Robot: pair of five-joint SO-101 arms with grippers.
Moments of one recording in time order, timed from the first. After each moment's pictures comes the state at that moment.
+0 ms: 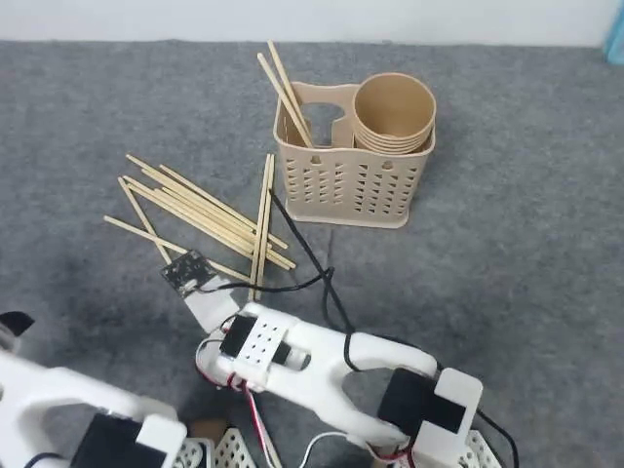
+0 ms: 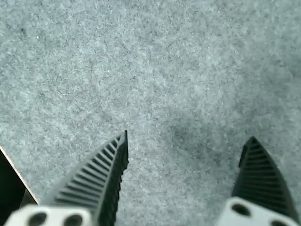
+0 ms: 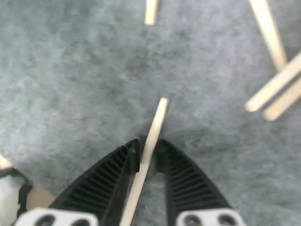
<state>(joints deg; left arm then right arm) -76.7 -21.8 41.2 62.5 -8.0 -71.3 10.2 27.3 45.3 -25.0</state>
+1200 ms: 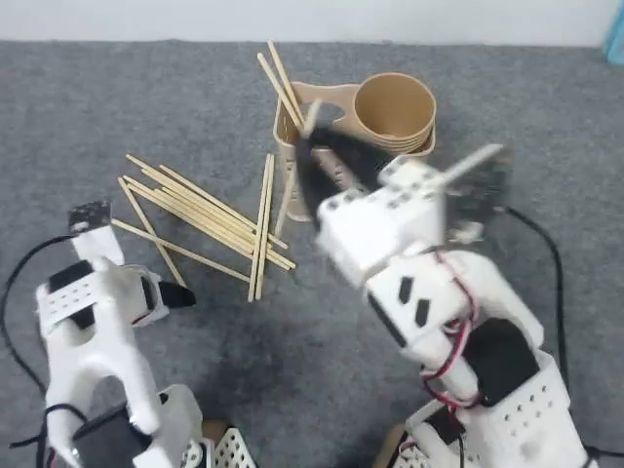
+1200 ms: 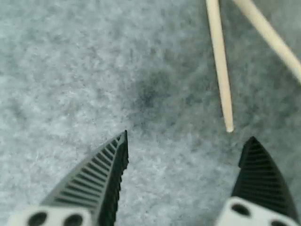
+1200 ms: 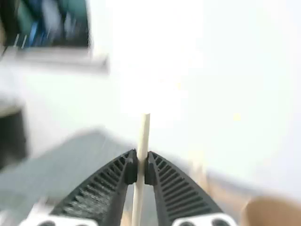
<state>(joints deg) -36.4 -21.8 58.2 62.6 -7.5 -37.3 -56.2 26.8 32.9 -5.6</state>
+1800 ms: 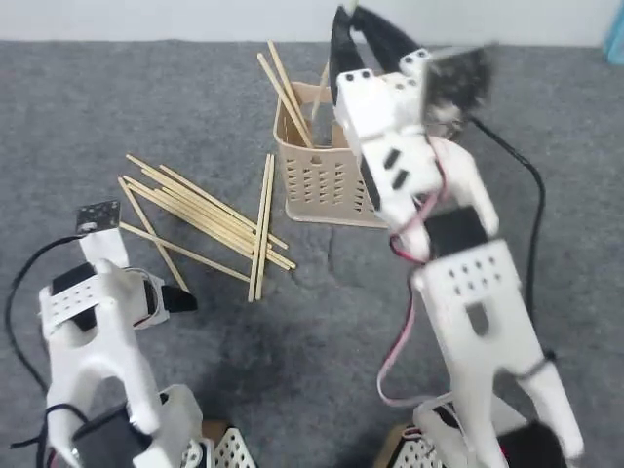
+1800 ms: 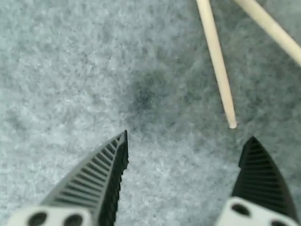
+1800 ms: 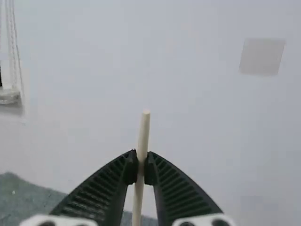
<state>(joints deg) -36.1 -21.8 59.0 60.9 -10.6 -24.7 -25.9 19.1 9.1 -2.2</state>
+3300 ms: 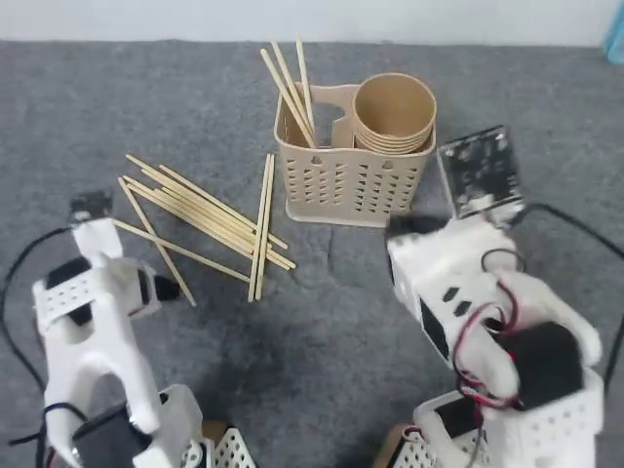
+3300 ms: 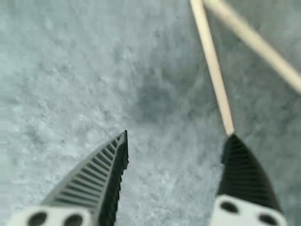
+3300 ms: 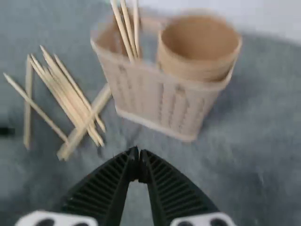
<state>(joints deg) -36.1 -21.8 53.5 61.1 -10.8 -23.5 -55.9 20.0 86.5 -1.1</state>
